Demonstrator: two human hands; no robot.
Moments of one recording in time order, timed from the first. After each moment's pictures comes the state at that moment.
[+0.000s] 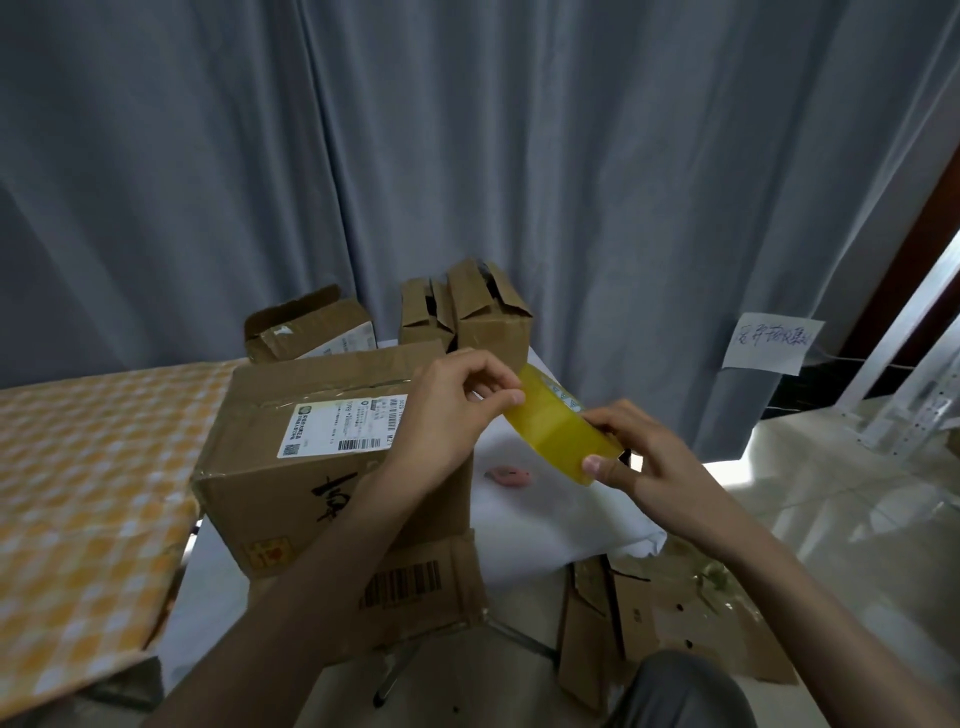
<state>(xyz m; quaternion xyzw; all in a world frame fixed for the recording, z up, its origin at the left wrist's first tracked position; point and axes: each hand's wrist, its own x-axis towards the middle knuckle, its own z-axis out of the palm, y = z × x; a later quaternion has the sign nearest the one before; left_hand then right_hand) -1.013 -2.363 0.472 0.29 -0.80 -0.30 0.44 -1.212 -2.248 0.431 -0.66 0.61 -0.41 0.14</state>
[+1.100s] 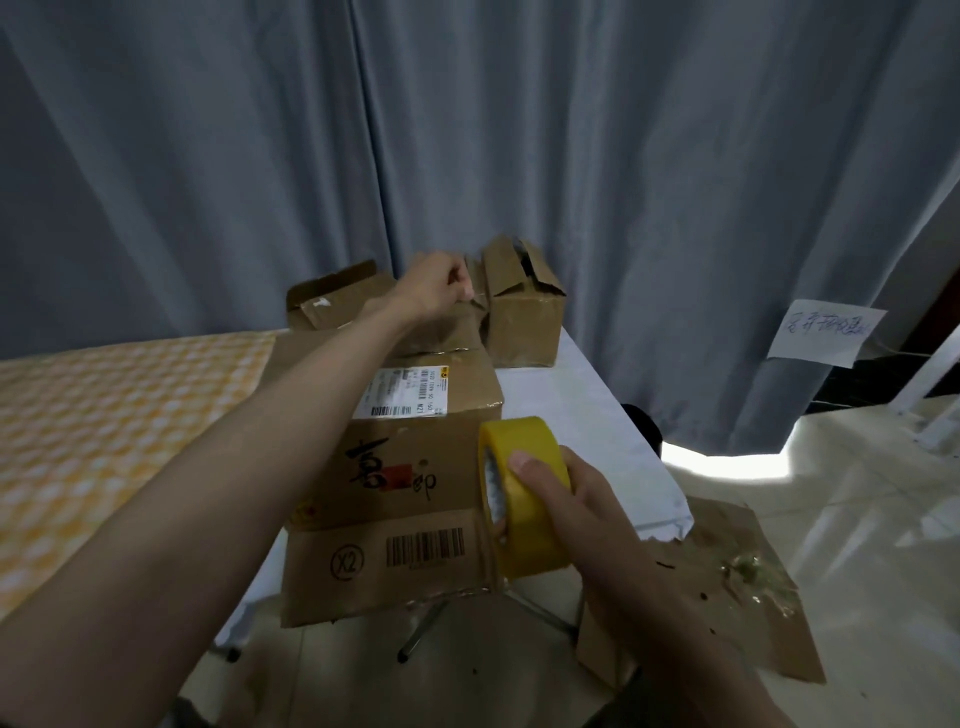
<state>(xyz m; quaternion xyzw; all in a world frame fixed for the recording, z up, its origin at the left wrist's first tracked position) -1.013 -2.515 0.505 0.42 -0.86 -0.15 0.26 -1.086 -2.220 0.439 -0.42 0.59 -0.54 0.43</state>
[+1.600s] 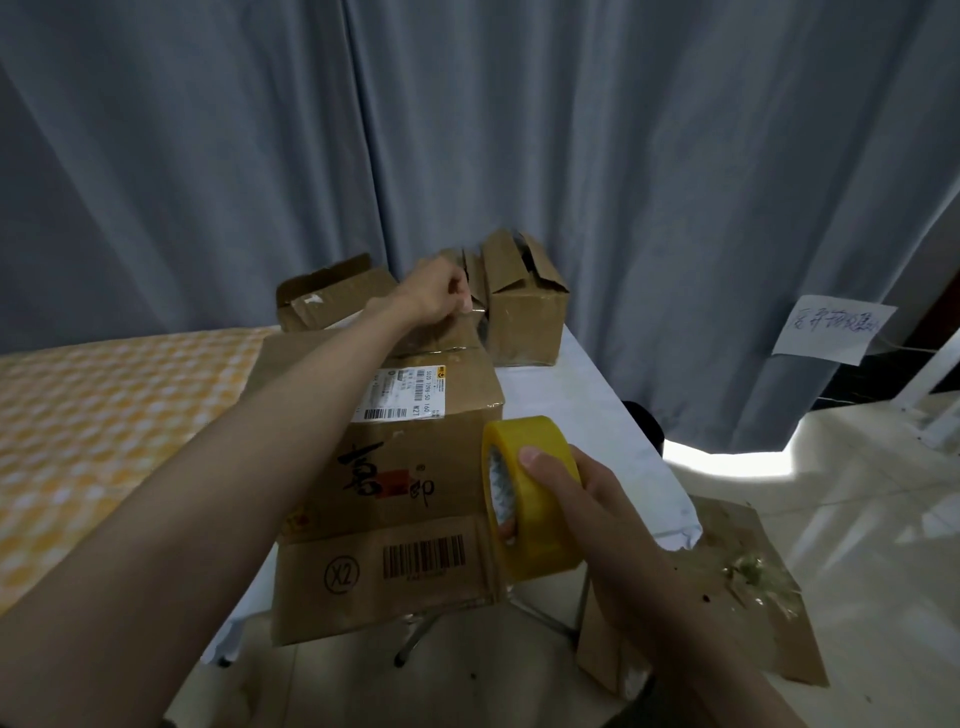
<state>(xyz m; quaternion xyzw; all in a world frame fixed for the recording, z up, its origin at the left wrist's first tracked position) -1.021 -2.551 0.486 0.43 -0.87 -0.14 0.20 -1.099 -2.239 0.438 -0.40 0.57 -0.56 0.45</state>
